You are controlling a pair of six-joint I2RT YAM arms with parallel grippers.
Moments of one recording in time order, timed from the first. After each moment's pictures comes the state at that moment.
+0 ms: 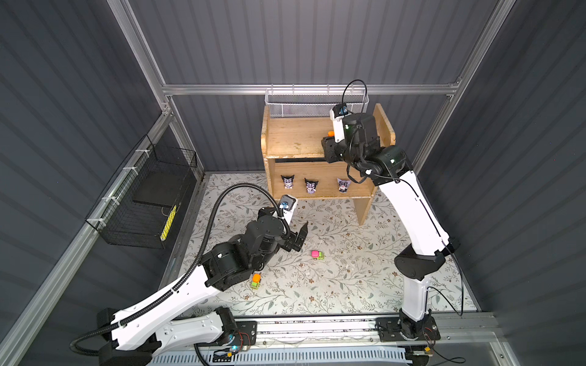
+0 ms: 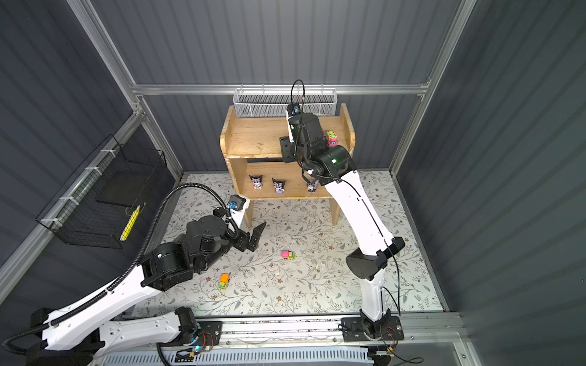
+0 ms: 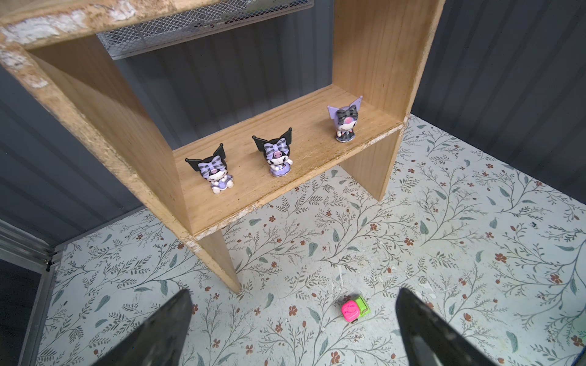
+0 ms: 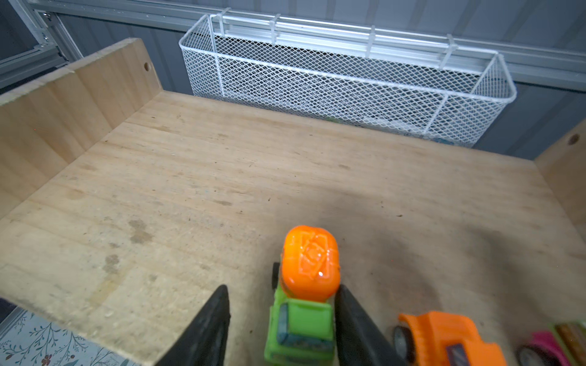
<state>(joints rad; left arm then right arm) -1.06 1.01 1.18 -0.58 -0.51 -0.09 0.67 1.97 2.61 -1.01 0.32 0.10</state>
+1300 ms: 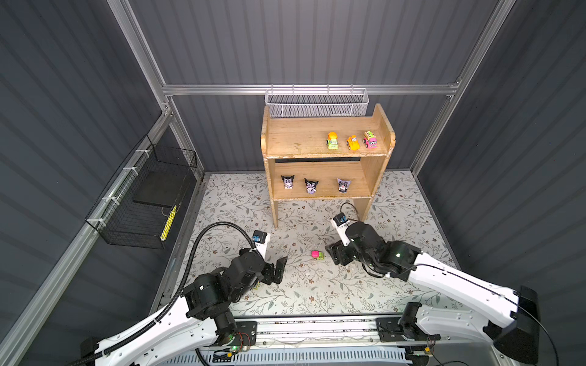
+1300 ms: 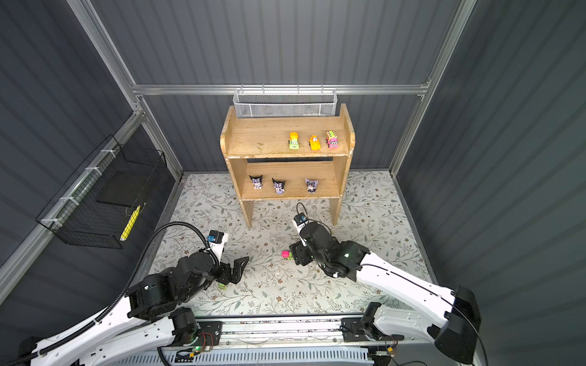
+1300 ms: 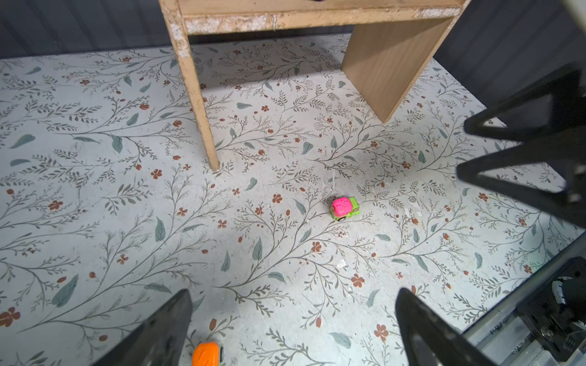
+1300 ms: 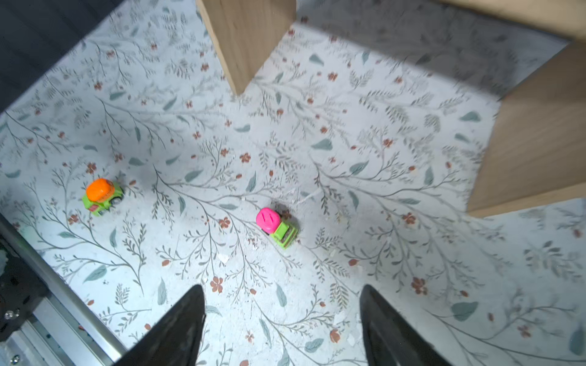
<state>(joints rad) -1.06 0.65 0.72 -0.70 -0.41 -0.47 0.92 1.17 0.89 -0.52 0.17 0.28</state>
